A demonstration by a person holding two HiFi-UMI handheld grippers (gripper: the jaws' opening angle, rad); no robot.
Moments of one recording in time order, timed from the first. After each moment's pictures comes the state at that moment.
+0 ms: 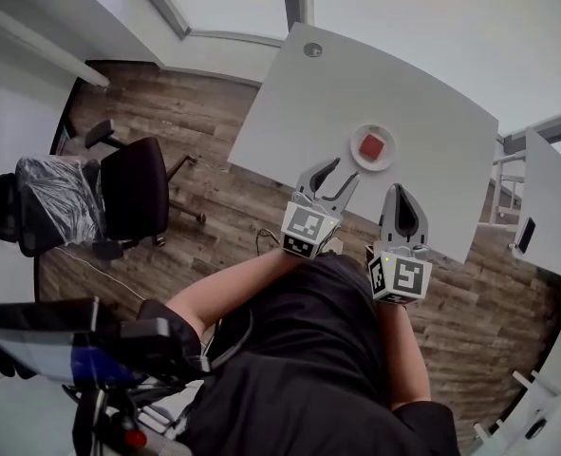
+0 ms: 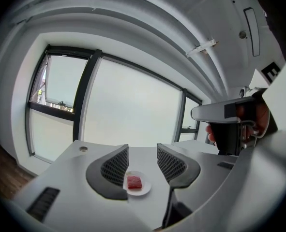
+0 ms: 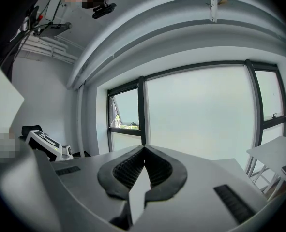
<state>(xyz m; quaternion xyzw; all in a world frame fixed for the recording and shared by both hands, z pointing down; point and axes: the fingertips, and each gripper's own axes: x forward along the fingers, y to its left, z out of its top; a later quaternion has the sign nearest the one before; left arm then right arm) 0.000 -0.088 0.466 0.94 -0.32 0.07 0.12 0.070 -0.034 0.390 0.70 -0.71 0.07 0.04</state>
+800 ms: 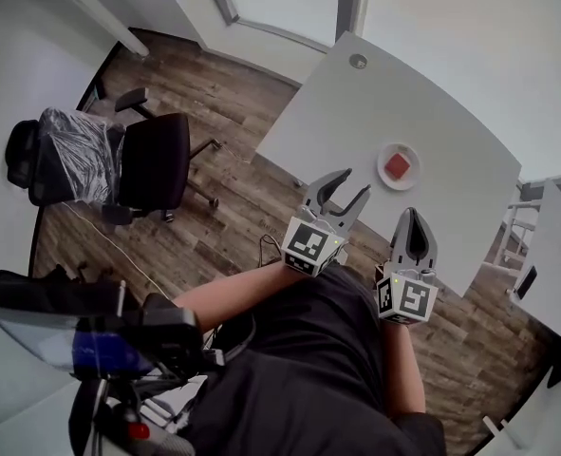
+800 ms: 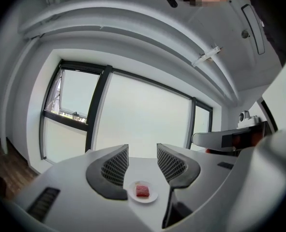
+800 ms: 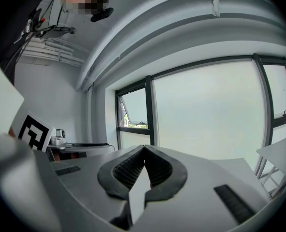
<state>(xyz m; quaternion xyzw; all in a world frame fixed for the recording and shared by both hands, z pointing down) -0.036 -0.074 0.420 0.91 -0.39 0.02 0.11 0.061 -0.024 0.390 0.65 -0.75 0.08 0.04</state>
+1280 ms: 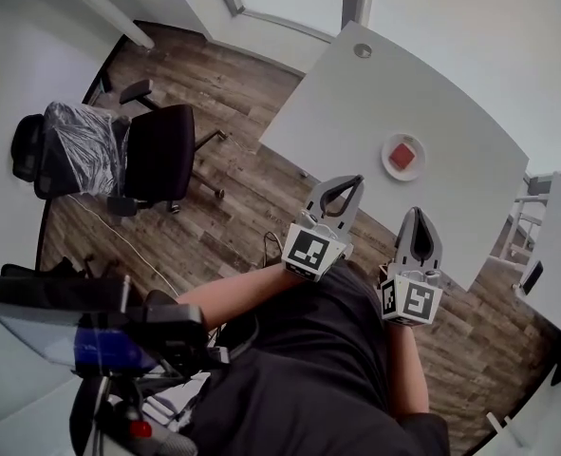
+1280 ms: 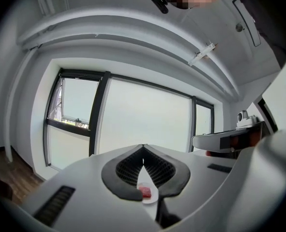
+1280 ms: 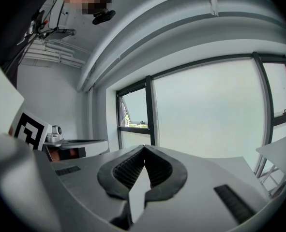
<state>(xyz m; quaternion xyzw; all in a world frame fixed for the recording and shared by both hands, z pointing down) -0.048 -0.060 0.403 0.91 -0.41 0.04 0.07 0.056 -0.012 0.390 0.65 -0.76 0.08 0.05</state>
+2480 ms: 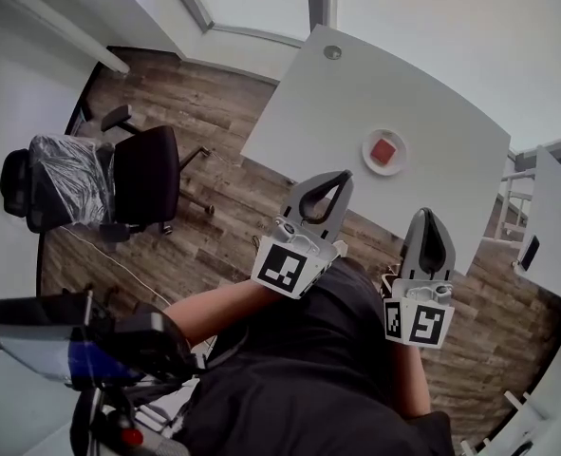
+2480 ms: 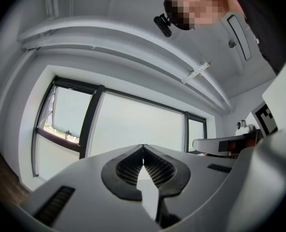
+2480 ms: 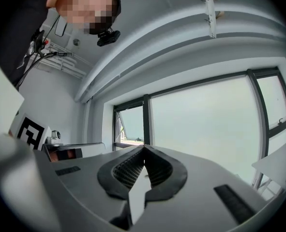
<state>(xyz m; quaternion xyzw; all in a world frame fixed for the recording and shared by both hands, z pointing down) -0.041 -0.048 0.313 0.92 -0.38 -0.06 0.05 0.073 0.012 0.297 0.67 -0.74 0.02 -0.02</state>
